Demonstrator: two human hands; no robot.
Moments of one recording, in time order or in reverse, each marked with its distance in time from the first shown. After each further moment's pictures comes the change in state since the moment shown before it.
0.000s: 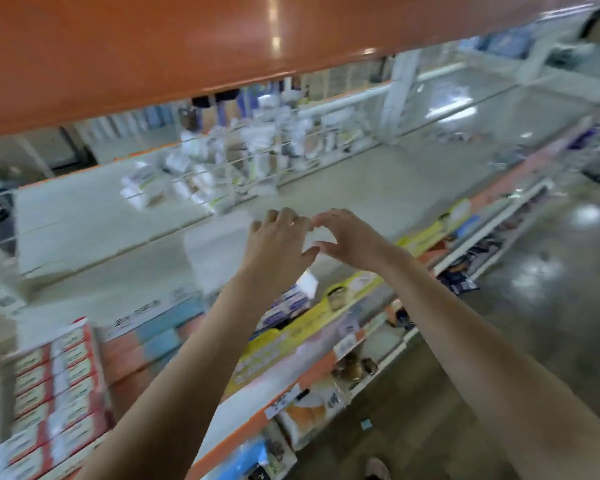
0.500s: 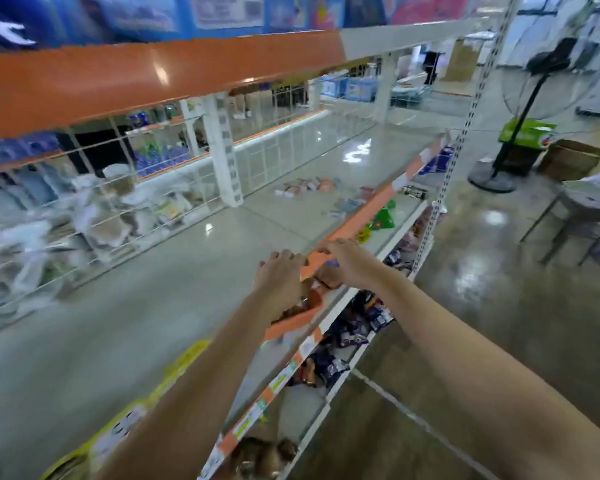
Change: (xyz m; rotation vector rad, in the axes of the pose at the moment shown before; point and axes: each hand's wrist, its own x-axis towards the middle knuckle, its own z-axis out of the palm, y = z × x) left_hand 0.237 0.277 0.134 -0.033 -0.205 0.151; right_hand -0.088 0.351 -0.106 0.038 0.026 0.374
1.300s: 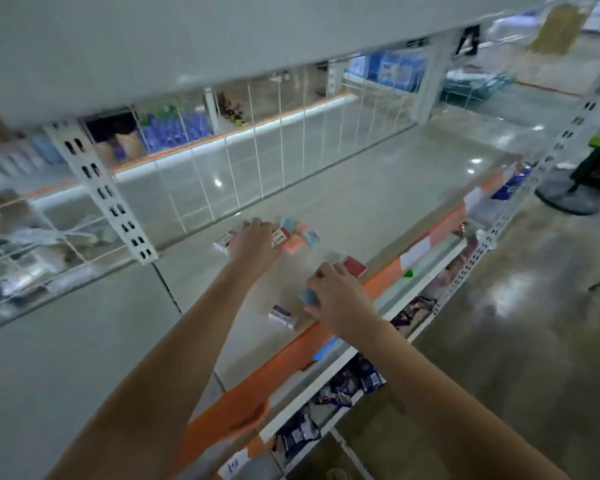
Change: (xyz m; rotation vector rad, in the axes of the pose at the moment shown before) left_hand 0.375 -0.009 0.036 0.035 0.140 -0.331; right_hand 0.220 0.190 -0.043 -0.252 -0.052 -0.200
